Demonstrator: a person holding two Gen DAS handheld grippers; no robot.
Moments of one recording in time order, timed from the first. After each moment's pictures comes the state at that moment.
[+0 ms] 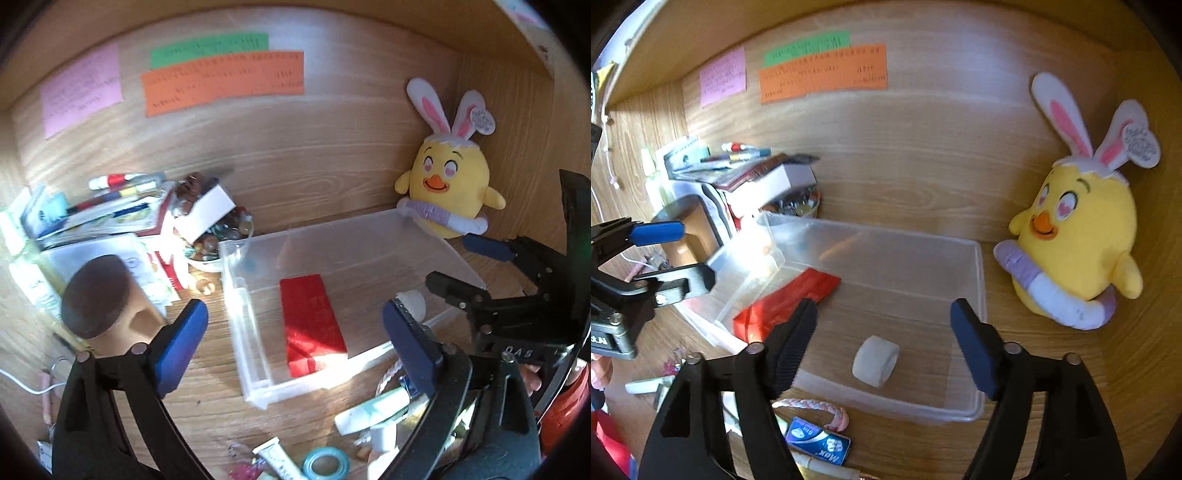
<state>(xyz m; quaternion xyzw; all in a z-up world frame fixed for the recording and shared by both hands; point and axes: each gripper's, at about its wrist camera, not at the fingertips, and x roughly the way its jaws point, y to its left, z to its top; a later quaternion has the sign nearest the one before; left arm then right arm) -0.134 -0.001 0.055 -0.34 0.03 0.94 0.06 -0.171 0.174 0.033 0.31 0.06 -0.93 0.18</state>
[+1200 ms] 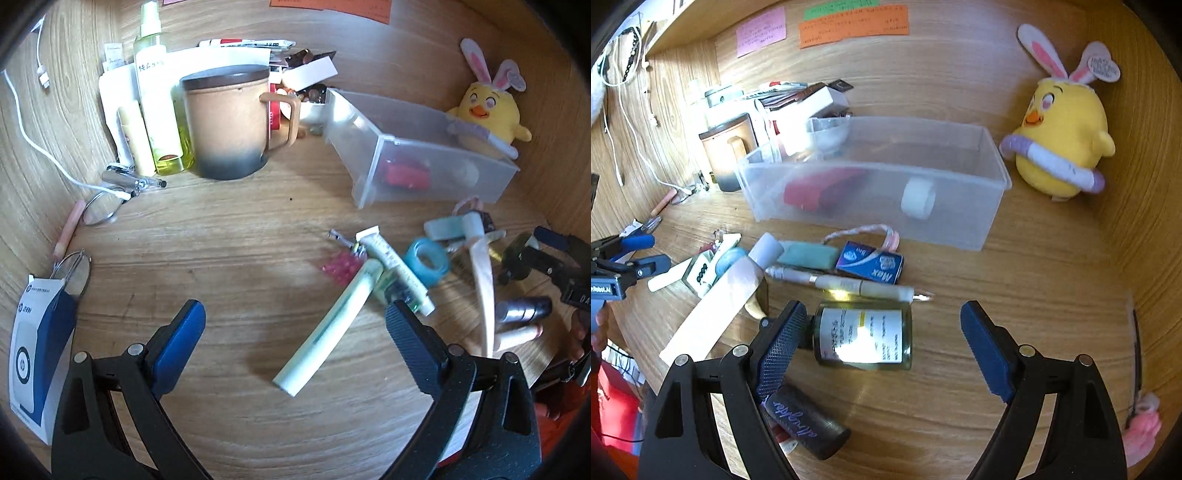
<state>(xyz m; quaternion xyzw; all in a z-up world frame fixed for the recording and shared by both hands) -0.003 -0.092 -0.043 -0.42 -0.02 0.91 -0.01 -0.061 0.184 -0.035 0.37 0.06 -0.91 0.18</state>
